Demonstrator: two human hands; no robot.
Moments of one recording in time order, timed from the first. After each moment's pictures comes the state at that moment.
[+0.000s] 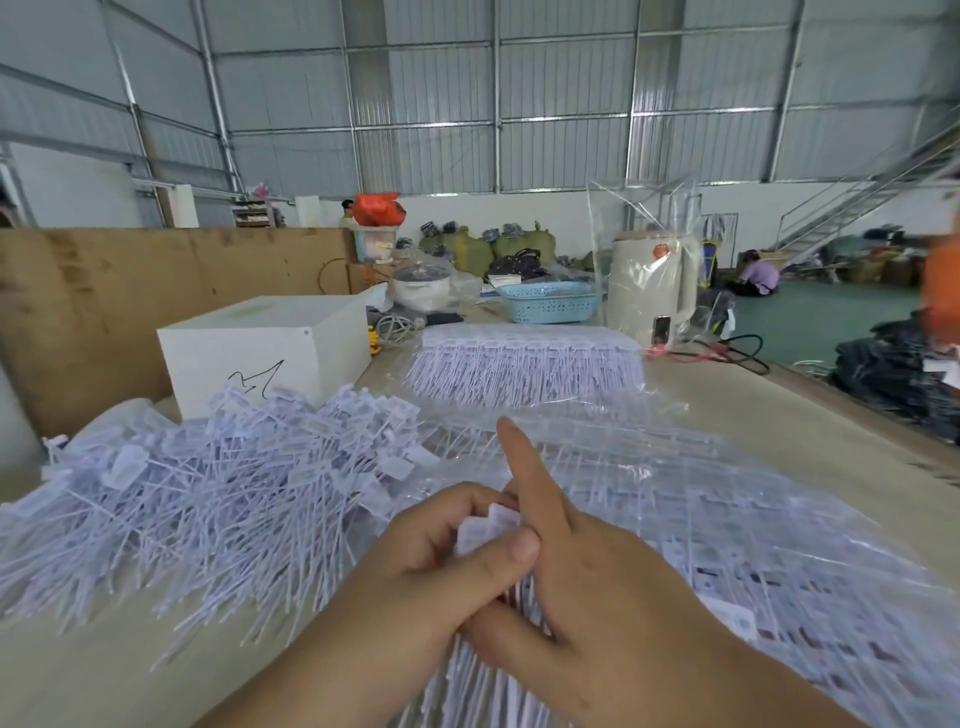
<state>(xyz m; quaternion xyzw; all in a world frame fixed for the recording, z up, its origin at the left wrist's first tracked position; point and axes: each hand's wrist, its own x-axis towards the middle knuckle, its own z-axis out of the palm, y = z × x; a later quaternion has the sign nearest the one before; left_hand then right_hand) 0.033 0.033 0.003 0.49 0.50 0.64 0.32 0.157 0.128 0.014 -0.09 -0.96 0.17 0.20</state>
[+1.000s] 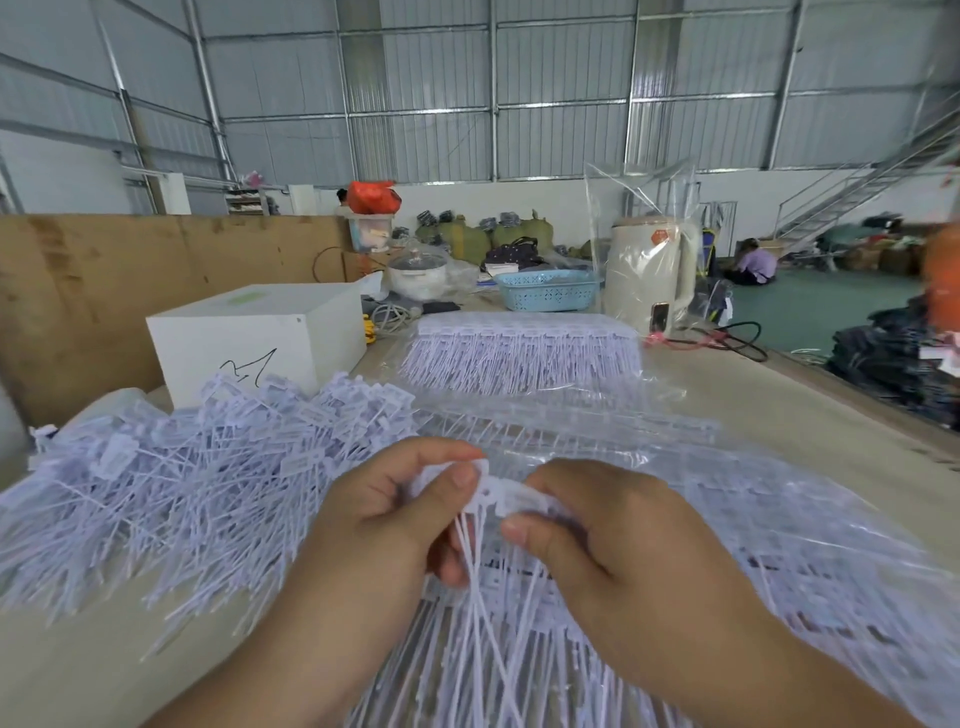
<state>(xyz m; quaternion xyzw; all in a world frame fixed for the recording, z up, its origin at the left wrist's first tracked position) 0.027 0.041 0.006 0.38 0.56 0.72 0.17 0.162 0.147 0.013 -0.12 -0.93 0.13 0.32</state>
